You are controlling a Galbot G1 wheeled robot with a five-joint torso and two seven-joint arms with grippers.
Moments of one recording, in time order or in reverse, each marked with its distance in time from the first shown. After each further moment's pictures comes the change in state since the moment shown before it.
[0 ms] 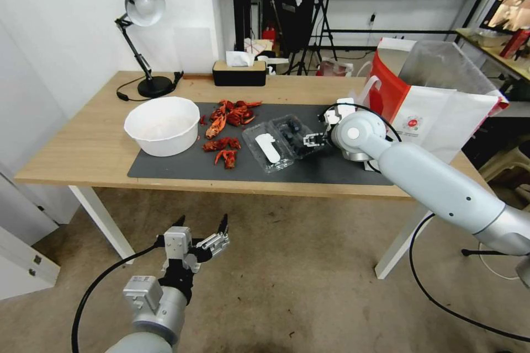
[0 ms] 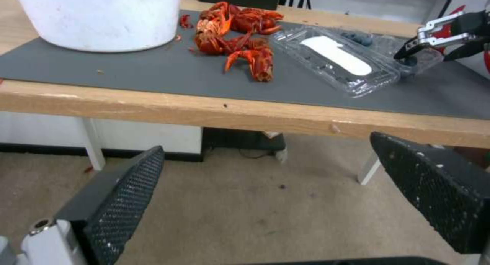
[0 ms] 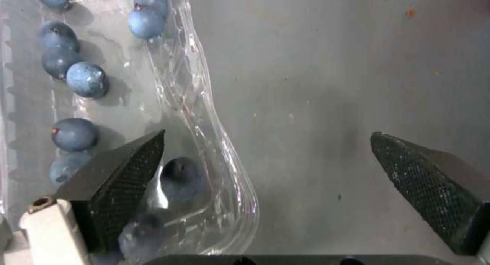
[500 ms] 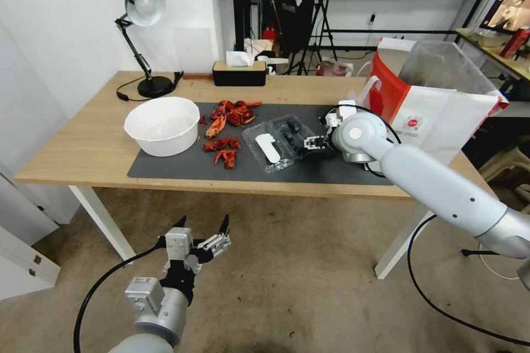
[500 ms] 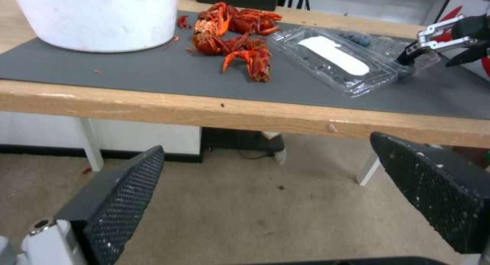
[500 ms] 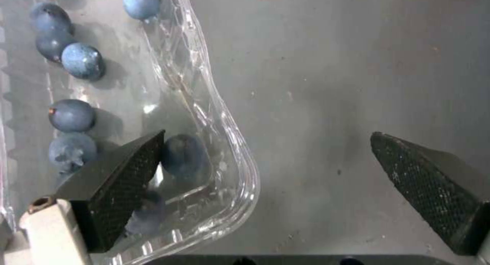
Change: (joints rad) left arm 0.004 -0.001 0.008 0.003 0.007 -0.012 0.000; right arm -0.011 -0.004 0.004 0.024 0.050 0.000 0.064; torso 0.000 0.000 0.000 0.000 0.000
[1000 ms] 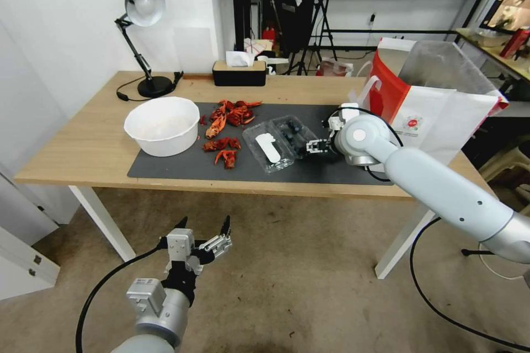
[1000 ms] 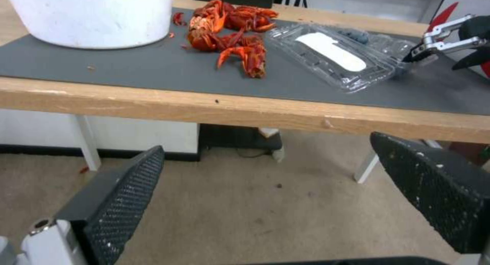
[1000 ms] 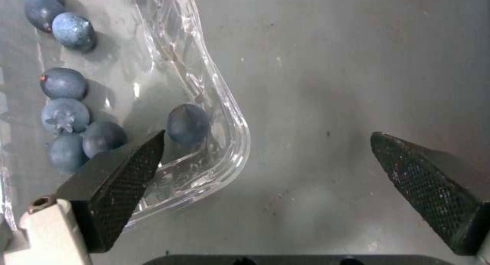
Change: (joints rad) left arm -0.001 0.001 0.012 0.008 0.008 -0.004 0.001; right arm -0.019 -0.028 0.008 0.050 0.068 0.000 0.065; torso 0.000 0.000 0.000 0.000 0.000
